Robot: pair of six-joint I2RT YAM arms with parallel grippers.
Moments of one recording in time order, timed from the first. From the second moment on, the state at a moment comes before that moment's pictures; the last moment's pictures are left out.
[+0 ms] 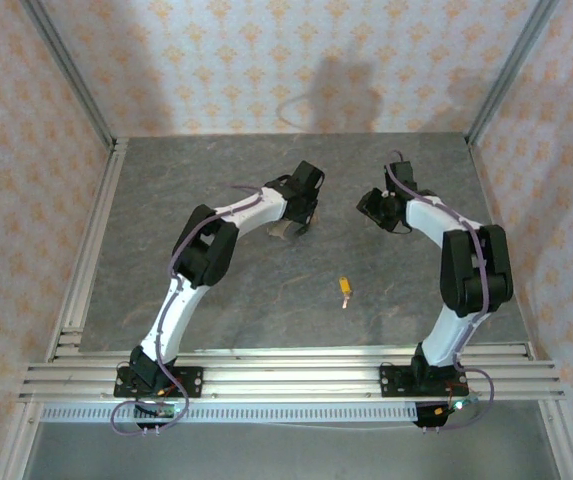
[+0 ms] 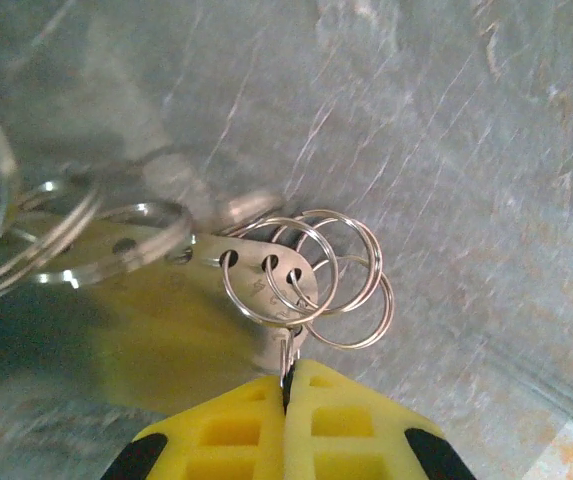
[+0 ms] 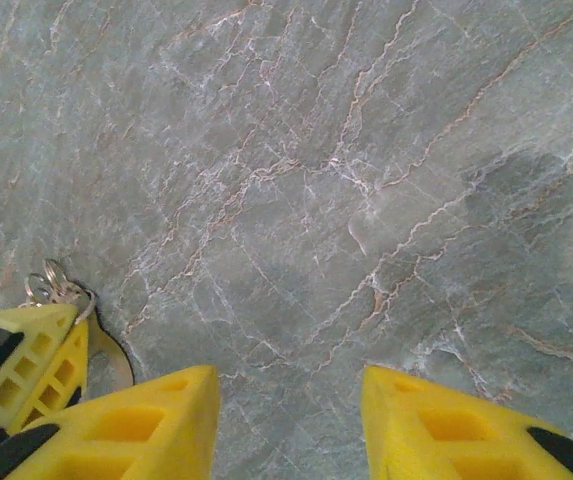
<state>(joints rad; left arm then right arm) -0.58 2.39 1.91 -0.47 -0.07 -1.77 0.14 1.76 1.15 -0.37 -0.20 0.72</state>
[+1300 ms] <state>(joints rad) -0.64 1.99 1.57 -0.41 0.08 -1.42 0.22 1.57 0.95 -0.33 -0.26 0.66</state>
